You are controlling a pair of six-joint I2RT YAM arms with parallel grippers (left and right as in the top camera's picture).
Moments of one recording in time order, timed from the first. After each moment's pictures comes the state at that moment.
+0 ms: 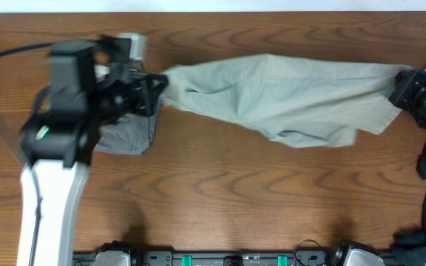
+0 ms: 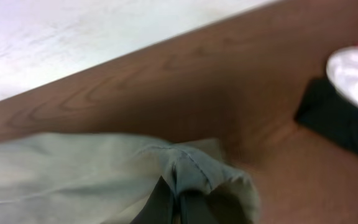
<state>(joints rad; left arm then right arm) -0.05 1.21 1.41 -0.84 0.59 -0.17 -0.31 1.23 1.42 -0.89 -0.26 0.21</state>
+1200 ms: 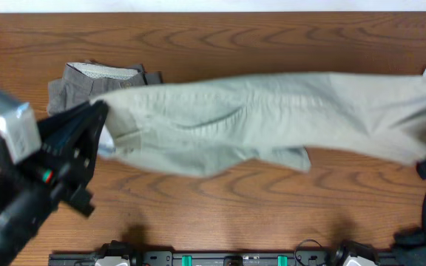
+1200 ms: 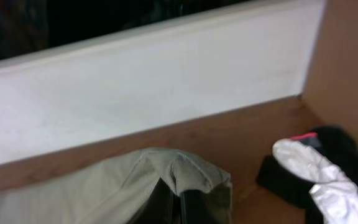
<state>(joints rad) -0.03 1.02 2.09 -1.16 0.53 -0.15 -0.34 0.91 1.72 -1.06 -0.20 0.17</state>
